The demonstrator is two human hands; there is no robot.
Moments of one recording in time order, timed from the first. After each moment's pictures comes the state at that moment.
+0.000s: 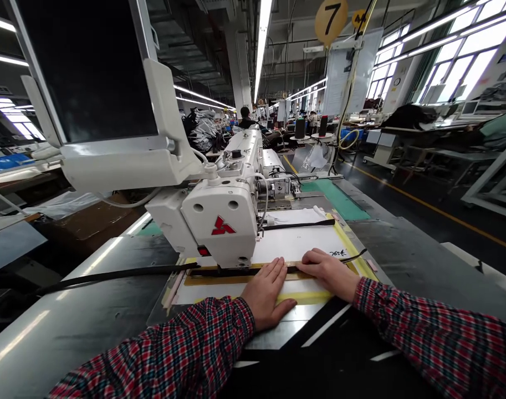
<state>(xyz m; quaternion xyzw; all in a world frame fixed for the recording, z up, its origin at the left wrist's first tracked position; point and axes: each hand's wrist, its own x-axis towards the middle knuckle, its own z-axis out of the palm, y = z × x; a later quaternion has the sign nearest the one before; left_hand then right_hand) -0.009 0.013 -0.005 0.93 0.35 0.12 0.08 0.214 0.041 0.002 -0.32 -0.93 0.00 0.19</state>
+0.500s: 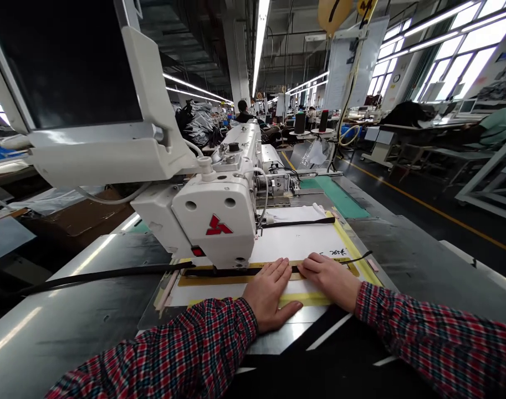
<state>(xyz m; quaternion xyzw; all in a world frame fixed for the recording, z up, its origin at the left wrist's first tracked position) 0.004 0.012 0.004 0.92 0.36 0.12 0.11 0.206 0.031 0.000 -0.33 -0.94 -0.11 0.04</state>
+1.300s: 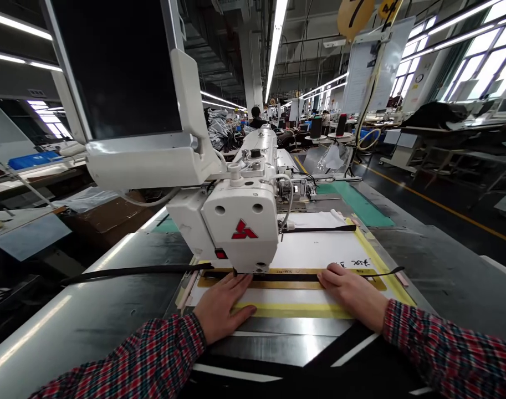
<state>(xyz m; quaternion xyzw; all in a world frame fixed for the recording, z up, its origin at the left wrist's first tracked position) -0.122 -0.003 0.007 0.89 0.45 0.09 0.02 0.209 0.027 -0.014 -0.32 -0.94 -0.09 0.12</state>
